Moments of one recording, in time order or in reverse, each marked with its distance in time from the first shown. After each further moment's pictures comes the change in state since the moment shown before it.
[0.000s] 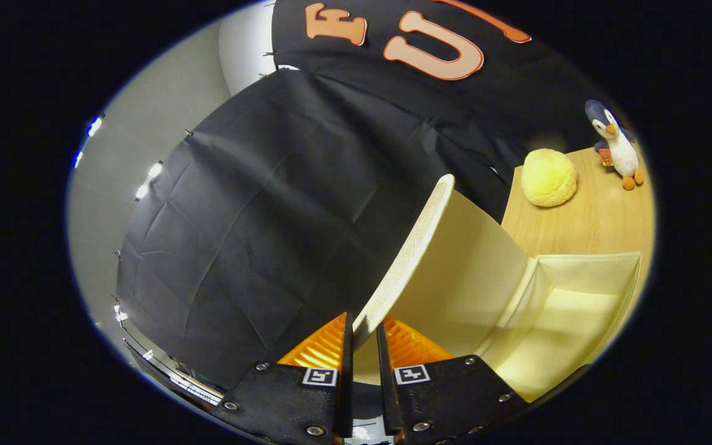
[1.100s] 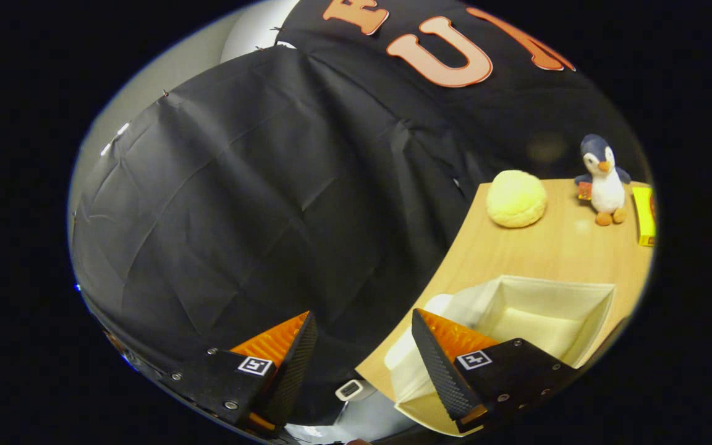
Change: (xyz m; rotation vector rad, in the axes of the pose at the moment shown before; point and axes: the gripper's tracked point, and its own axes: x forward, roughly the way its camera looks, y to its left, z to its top) arm 0.038 -0.049 0.025 -0.184 -0.010 -0.309
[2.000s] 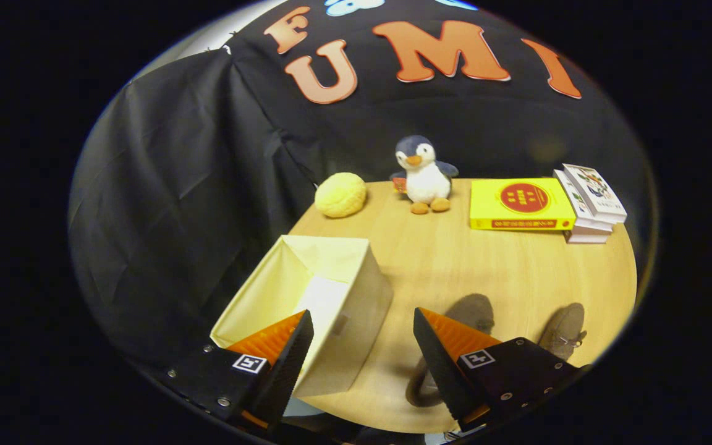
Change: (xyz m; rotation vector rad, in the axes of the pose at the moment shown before) arm -0.173 -0.236 -0.079 0.010 -0.021 -0.537
